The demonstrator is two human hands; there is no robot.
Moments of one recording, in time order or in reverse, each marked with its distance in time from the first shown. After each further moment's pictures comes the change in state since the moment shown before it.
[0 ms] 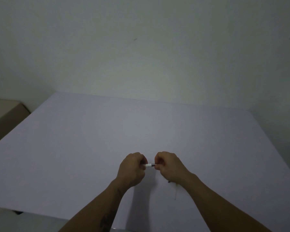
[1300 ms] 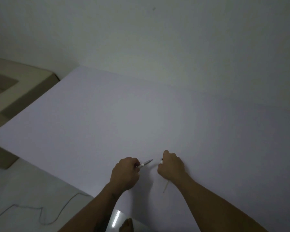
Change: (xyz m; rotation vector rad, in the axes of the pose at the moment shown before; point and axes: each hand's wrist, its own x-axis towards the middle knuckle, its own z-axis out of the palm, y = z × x) left_hand -0.035 0.020 0.049 0.028 -0.007 -0.400; right_hand 0.022 0.064 0.014 -0.292 -0.195 0.134
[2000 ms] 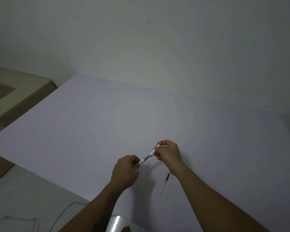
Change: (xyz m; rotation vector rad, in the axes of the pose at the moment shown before) left_hand -0.002 0.020 -0.009 -0.164 0.095 0.011; right_hand 0.002 -0.019 -0.039 1.086 0.117 0.142
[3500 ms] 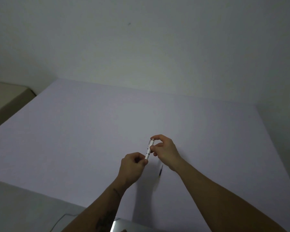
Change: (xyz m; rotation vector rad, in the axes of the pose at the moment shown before) left_hand 0.001 0.025 0.022 -0.370 -0.132 0.005; right_hand -0.029 -0.014 -0.025 -0.208 -0.049 -0.113
